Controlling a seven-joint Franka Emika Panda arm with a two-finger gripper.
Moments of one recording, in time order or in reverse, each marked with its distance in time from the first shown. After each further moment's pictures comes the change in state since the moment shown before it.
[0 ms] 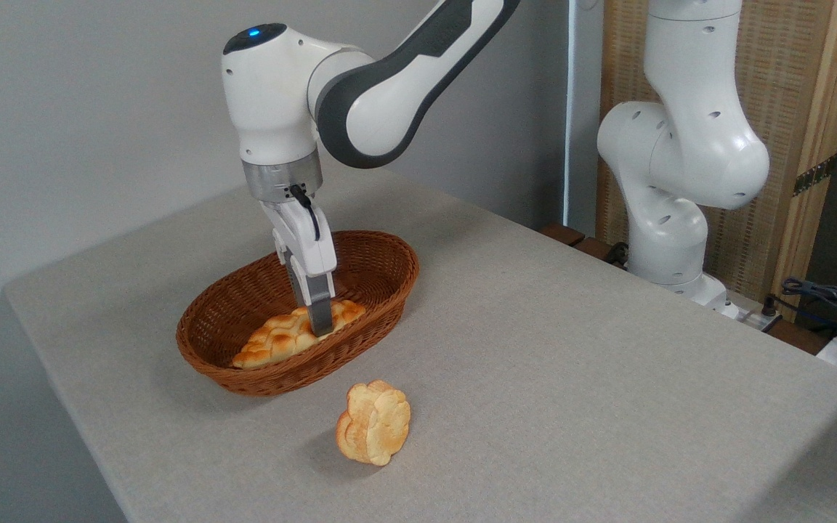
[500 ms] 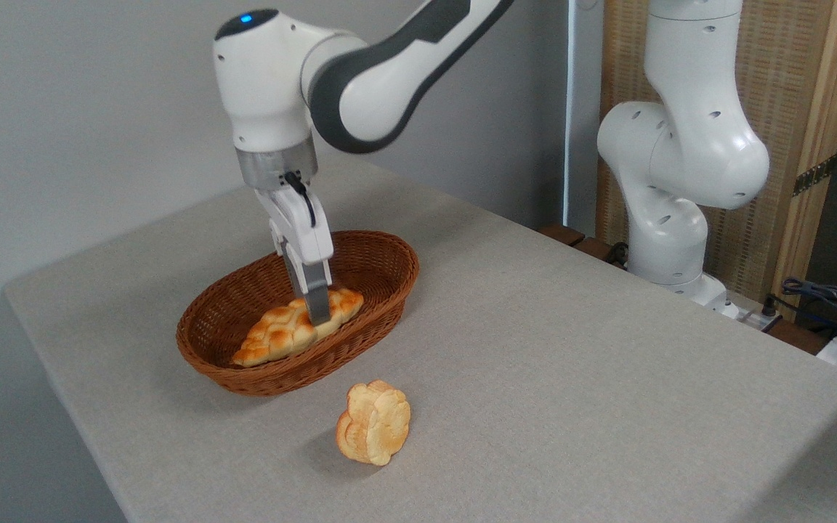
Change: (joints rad) arm 0.000 -0.007 0.000 0.066 0.000 -0.097 -0.012
